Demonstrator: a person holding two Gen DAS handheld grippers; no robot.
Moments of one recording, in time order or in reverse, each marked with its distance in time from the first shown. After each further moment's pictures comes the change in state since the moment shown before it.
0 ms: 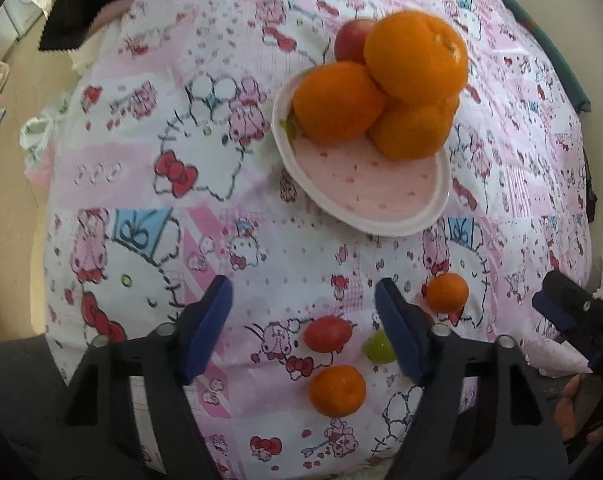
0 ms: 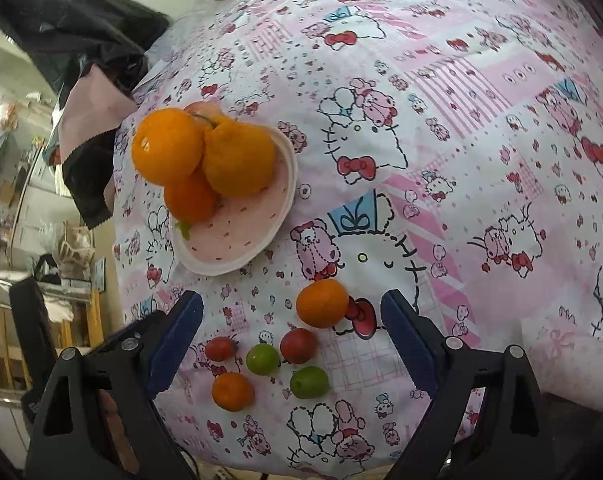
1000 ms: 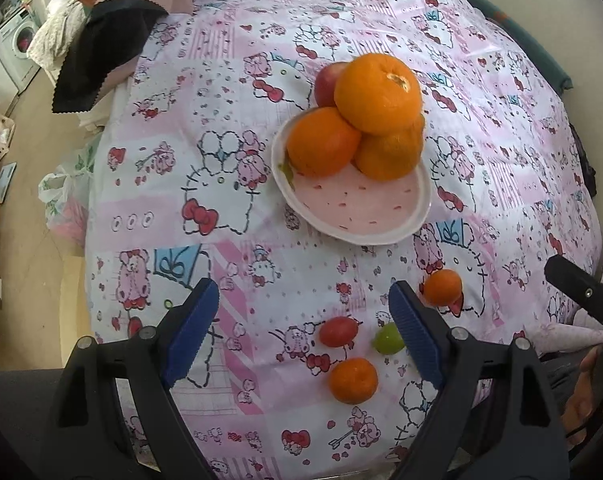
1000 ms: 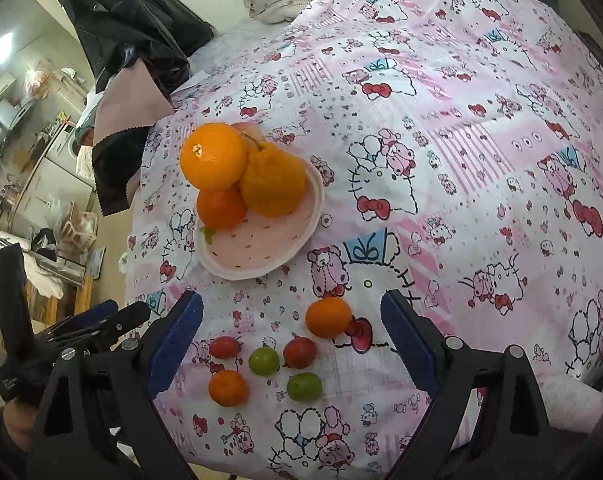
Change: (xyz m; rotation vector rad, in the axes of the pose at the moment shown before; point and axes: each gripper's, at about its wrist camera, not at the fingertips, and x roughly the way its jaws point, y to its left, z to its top) left arm -0.051 -0.012 -0.011 0.129 -0.147 0.055; right arm -0.034 0.020 -0.016 -0.185 -0.118 -0.007
